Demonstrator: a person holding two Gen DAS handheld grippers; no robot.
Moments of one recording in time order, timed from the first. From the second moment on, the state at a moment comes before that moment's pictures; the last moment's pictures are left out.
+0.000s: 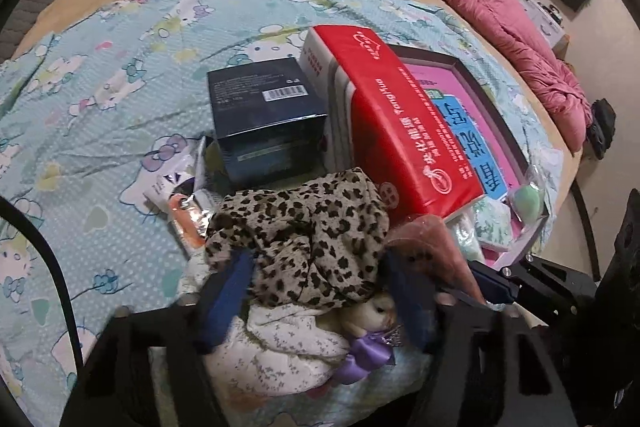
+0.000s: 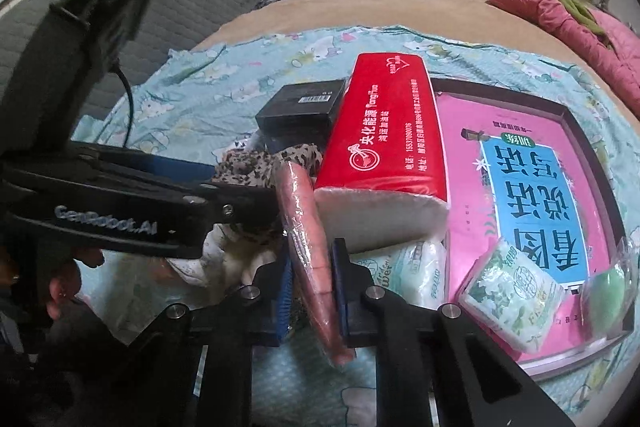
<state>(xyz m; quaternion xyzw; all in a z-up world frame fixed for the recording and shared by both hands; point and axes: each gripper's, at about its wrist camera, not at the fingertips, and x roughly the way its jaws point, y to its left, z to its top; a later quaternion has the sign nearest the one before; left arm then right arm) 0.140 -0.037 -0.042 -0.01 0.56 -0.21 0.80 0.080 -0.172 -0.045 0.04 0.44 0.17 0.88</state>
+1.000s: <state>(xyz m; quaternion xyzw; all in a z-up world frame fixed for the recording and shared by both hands) 0.096 -0.025 0.034 -0.04 0.47 -0.23 0.85 0.063 -0.207 0.004 0.13 0.37 0.16 0.90</state>
